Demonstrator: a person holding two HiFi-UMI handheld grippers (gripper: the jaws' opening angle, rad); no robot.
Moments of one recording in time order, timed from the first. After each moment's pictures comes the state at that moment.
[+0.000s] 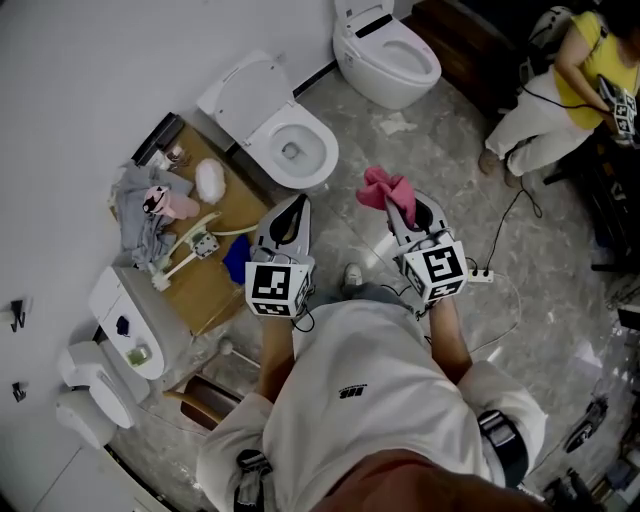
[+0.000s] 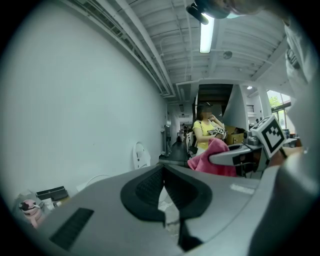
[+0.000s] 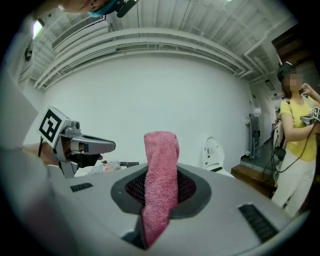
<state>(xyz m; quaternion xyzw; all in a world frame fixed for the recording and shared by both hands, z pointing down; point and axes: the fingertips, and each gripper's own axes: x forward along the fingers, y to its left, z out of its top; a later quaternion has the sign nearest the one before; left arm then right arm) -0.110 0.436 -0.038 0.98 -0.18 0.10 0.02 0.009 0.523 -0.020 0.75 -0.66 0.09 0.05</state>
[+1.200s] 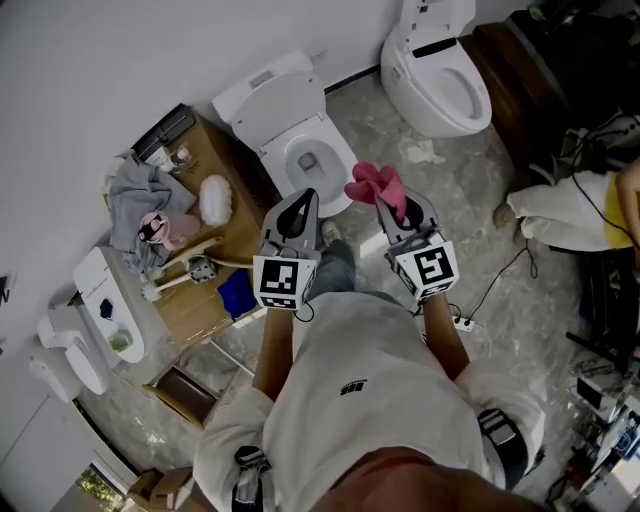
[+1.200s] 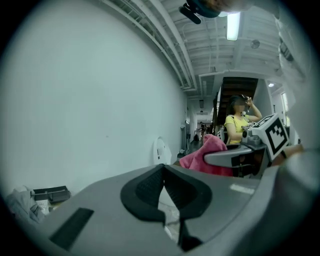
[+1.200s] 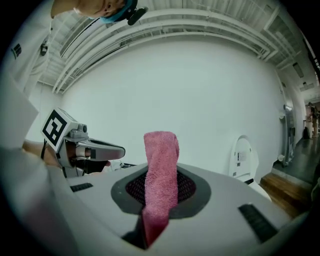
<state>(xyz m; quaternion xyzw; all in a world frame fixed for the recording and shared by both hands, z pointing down) -0.007 0.195 0.025 0.96 -0.27 0.11 0.05 0.096 0.246 0.028 0.65 -0.75 0.07 0.06</state>
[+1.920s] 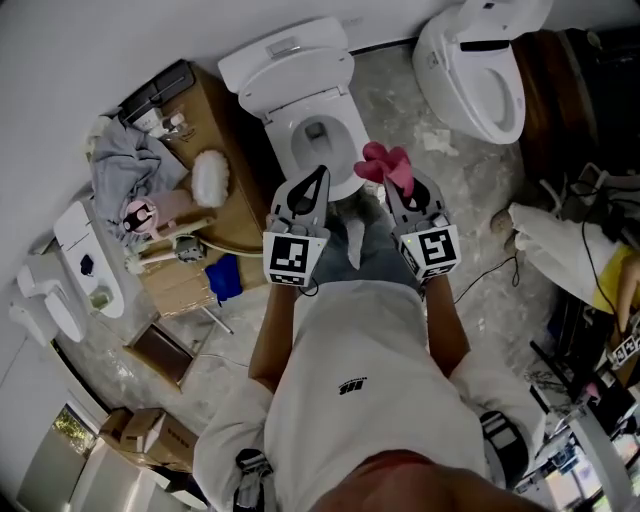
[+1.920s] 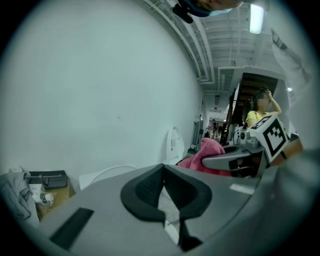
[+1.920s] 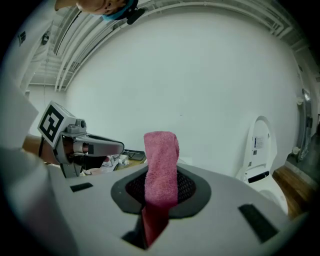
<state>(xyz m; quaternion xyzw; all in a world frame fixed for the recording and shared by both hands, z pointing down) 0.020 0.071 0.113 0.93 -0.32 0.14 0.11 0.126 0.107 0.124 0.59 -0.78 0.14 0.12</state>
